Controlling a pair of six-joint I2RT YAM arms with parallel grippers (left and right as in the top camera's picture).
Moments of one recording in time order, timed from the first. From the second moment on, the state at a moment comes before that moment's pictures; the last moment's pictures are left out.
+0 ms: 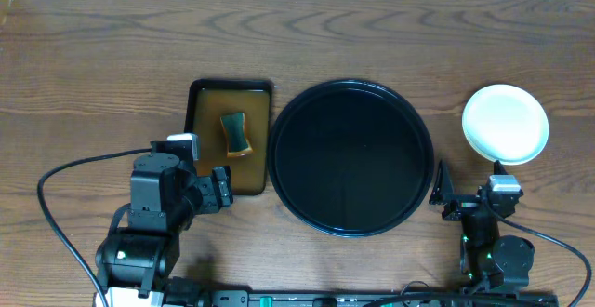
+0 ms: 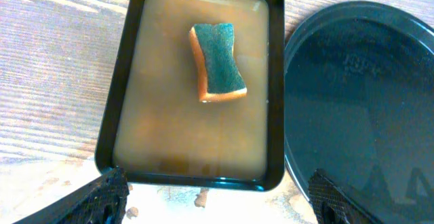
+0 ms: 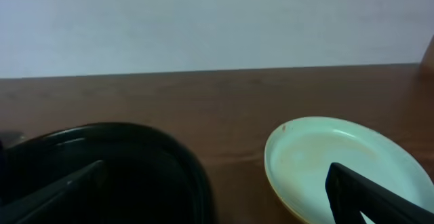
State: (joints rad) left arm -0.11 0.72 0.69 -0.79 0.07 -0.24; right arm -0.02 0.01 0.01 -0.07 -0.03 0.09
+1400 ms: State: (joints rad) left arm -0.11 0.71 0.69 -0.80 0.06 -0.24; right arm -0.02 0.01 0.01 -0.07 -0.05 0.09
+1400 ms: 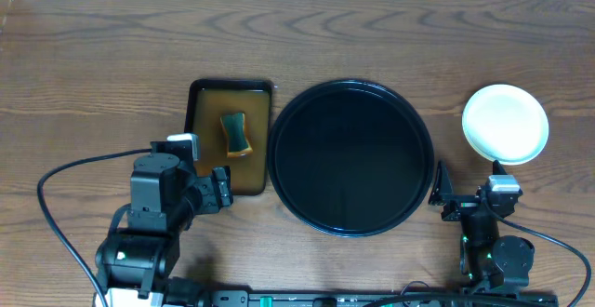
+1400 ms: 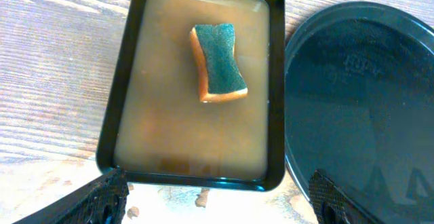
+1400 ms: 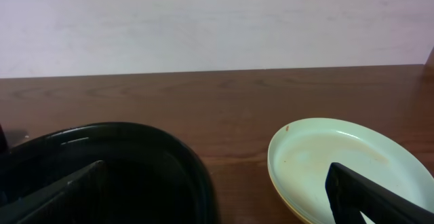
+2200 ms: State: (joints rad) left arm -0.03 0.06 0.16 -0.33 -0.01 -0.20; right arm -0.02 0.01 0.01 -0.07 -0.05 0.09
